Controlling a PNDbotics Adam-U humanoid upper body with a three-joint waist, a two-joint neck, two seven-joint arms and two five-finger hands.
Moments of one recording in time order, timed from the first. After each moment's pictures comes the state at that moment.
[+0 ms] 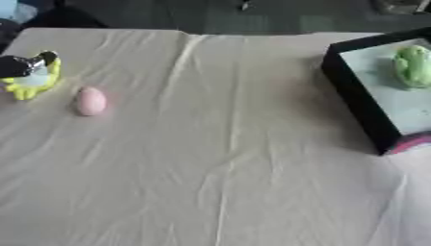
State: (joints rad) left arm -0.54 0.82 0.05 -1.22 -0.39 0.17 -0.16; right arm -0.62 -0.53 0.03 -1.51 0.16 0.36 -0.13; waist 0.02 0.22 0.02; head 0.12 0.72
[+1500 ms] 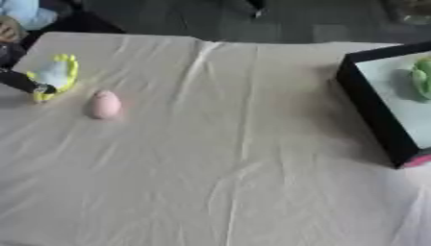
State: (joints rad) left arm -0.78 0.82 0.07 -0.71 -0.78 0.15 -0.23; right arm -0.63 -0.51 0.05 -1.51 0.17 0.36 -0.11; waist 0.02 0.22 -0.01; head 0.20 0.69
